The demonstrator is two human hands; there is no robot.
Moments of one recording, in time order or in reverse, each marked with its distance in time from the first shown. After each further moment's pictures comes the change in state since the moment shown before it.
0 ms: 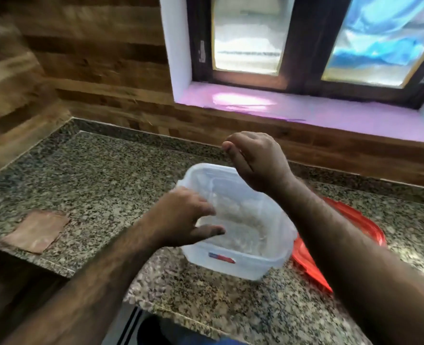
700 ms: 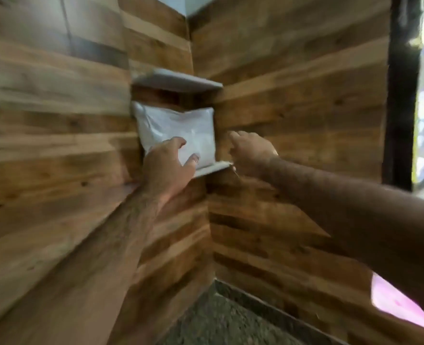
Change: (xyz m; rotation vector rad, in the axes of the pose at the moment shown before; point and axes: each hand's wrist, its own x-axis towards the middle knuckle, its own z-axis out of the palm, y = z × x) left_hand -0.121 -0.462 -0.442 0.258 0.979 -0.741; right_hand 0.592 -0.313 0.173 -0.225 -0.039 -0.199
